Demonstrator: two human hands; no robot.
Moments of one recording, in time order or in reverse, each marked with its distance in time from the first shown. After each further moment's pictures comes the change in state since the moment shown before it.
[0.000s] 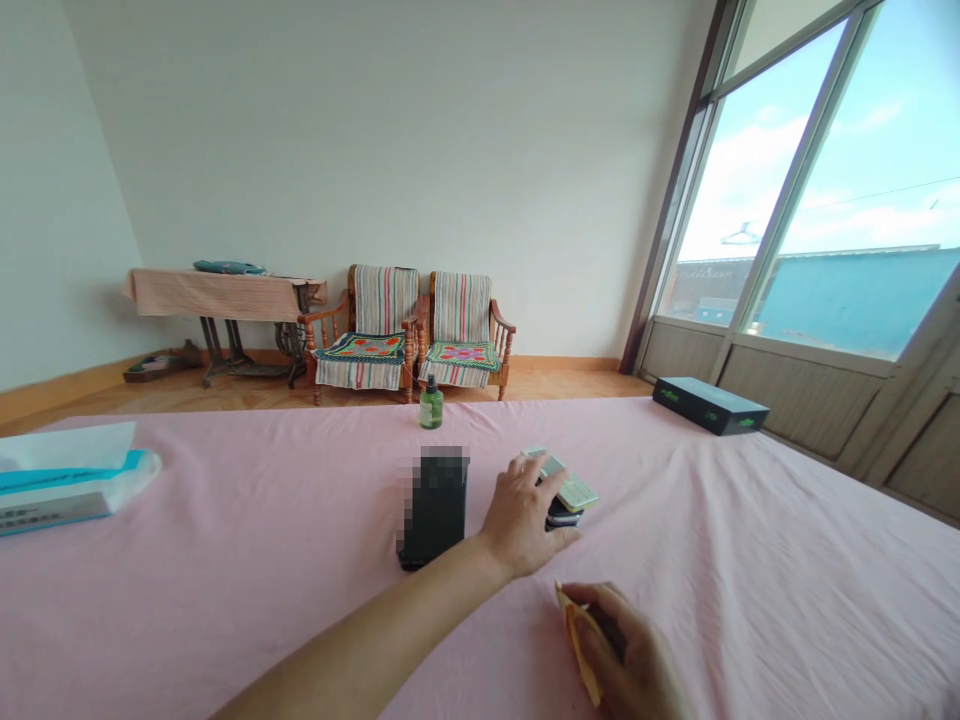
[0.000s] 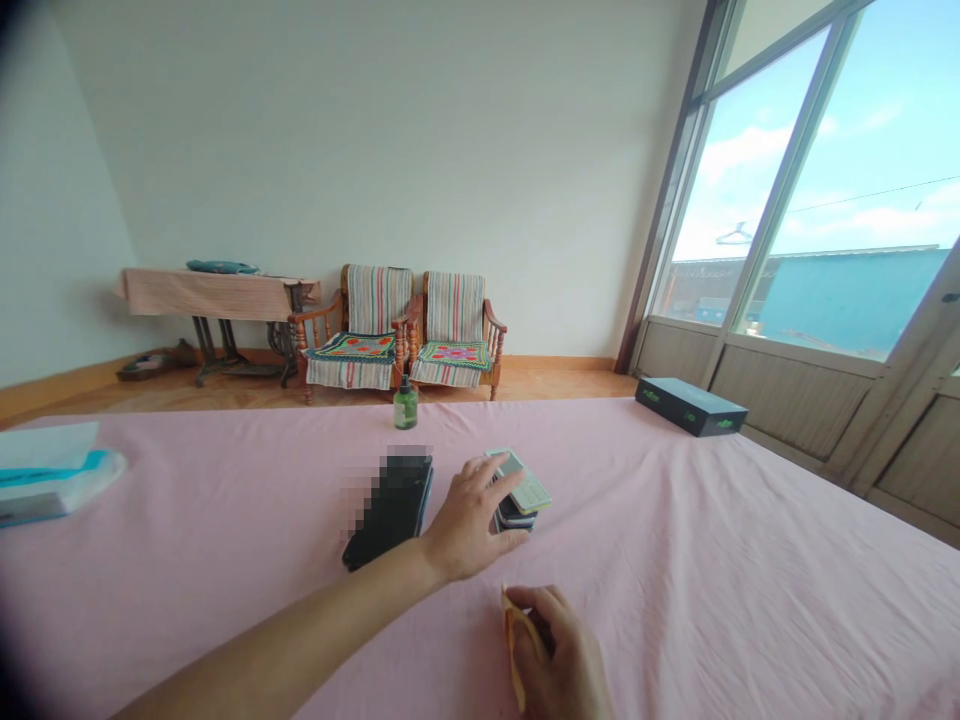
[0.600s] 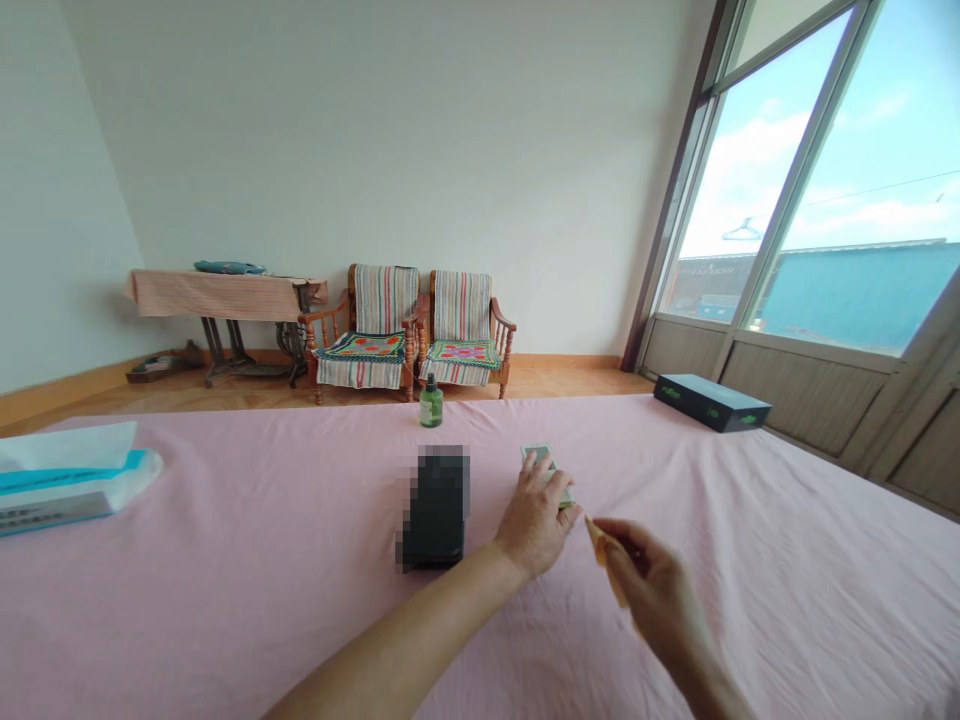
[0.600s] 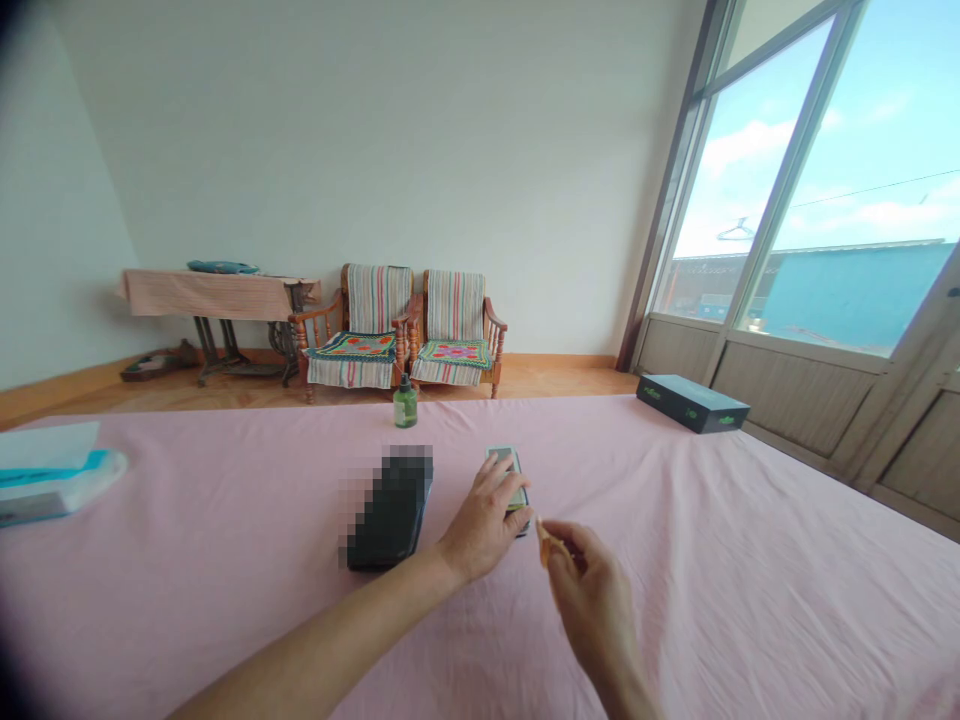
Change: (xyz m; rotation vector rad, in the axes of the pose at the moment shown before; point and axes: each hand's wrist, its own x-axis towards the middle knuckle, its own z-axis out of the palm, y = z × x) left_hand 0.006 -0.002 0.032 -0.054 0.045 -0.054; right_hand 0.054 -0.002 -0.038 0.018 0.065 0.133
